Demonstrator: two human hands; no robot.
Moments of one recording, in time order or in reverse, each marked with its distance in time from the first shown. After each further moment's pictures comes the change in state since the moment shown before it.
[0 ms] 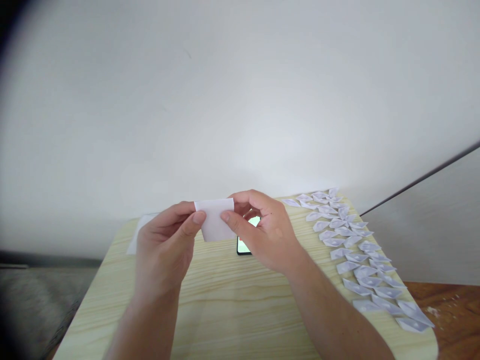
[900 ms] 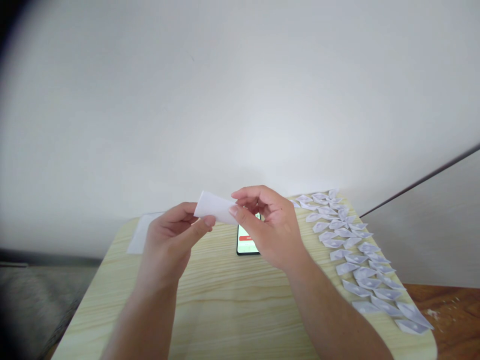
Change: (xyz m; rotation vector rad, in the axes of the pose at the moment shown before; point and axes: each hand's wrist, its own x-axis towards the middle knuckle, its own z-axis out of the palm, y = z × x) left_hand 0.006 -0.002 -0.008 0.069 -0.115 -0.113; right_hand 0.000 0.001 -0.002 0.097 0.102 0.017
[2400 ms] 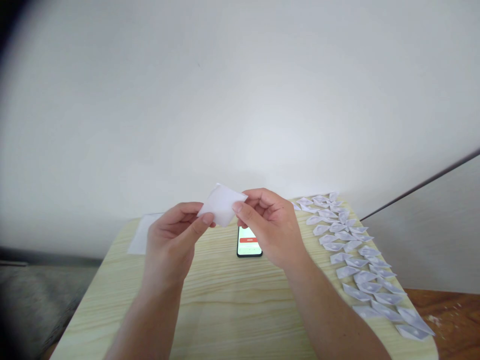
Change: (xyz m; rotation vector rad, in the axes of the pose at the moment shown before) left_hand -0.002 -0.006 0.004 -0.064 0.108 0.066; right_hand 0.006 -0.003 0.001 0.102 -0.030 0.064
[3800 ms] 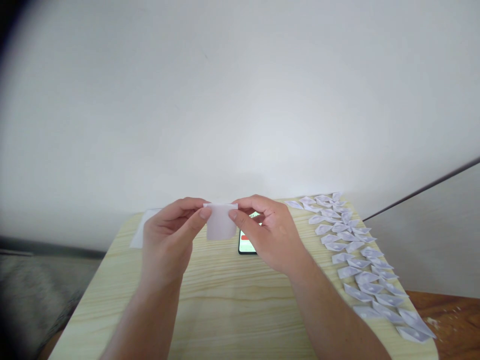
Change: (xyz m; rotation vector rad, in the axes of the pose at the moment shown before) left_hand -0.001 0.007 0.001 0.054 0.065 0.027; right_hand -0.005 -0.005 0.000 -0.267 -0.117 0.053
